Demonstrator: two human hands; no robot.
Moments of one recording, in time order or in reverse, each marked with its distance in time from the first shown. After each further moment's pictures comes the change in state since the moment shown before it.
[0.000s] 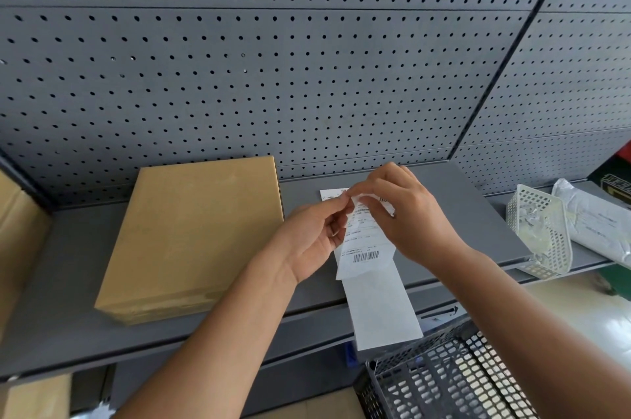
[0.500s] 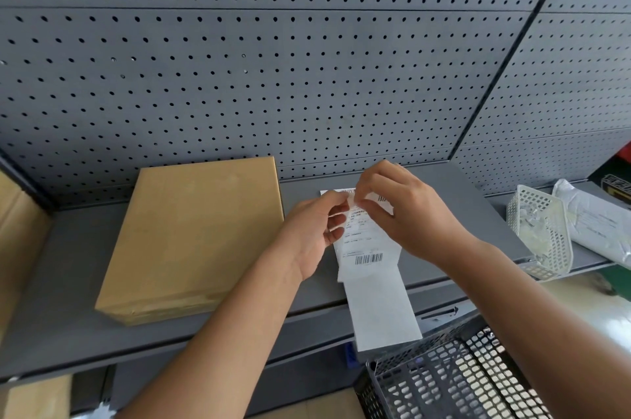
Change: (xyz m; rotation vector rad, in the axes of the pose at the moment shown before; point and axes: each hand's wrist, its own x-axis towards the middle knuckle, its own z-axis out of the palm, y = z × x) left_hand 0.002 0.001 0.008 0.151 0.148 0.116; right_hand 0.008 -0.008 -0.014 -0.019 -0.113 -0.037
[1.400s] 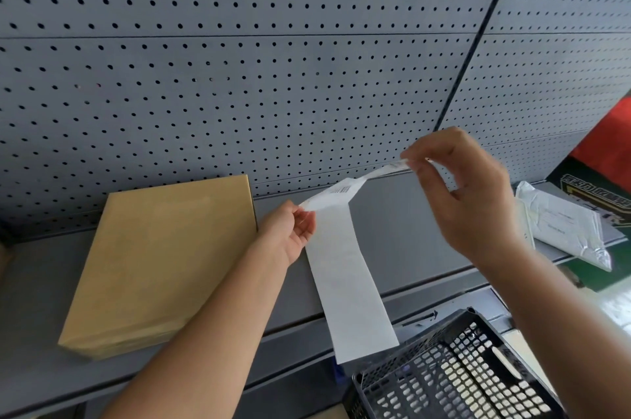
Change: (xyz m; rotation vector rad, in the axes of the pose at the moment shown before) left_hand 0.048 0.004 0.005 -0.310 0.231 -0.179; right_hand -0.020 -0.007 -0.079 0.130 0.472 0.084
